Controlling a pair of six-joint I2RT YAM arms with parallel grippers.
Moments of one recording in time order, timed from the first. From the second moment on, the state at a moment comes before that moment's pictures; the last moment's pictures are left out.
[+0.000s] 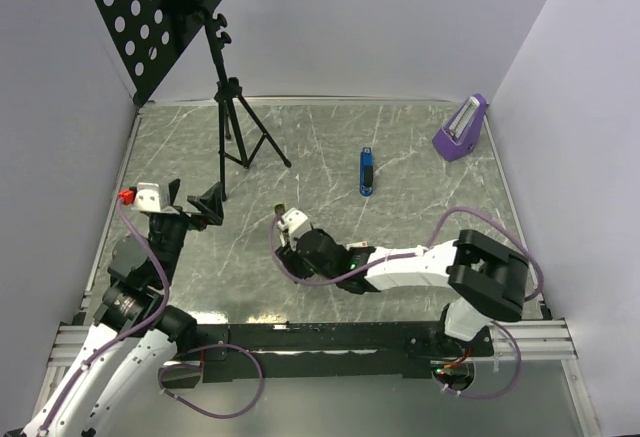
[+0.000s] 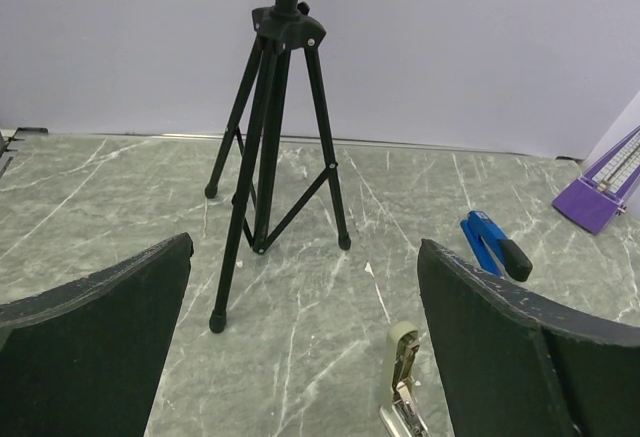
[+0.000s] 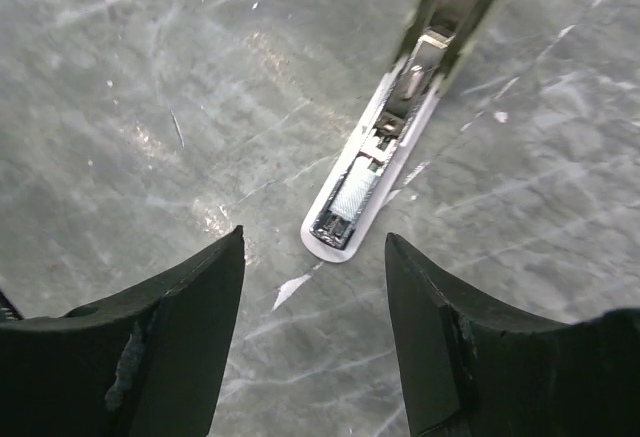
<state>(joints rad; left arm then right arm) -0.47 0.36 0.56 -0.03 -0.31 -0.15 1.15 1.56 0.77 0.18 0.26 0.25</state>
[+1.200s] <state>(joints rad) -0.43 0.60 0.56 -0.01 -0.06 -0.12 0.82 1.68 0.61 0.51 0.20 0.13</state>
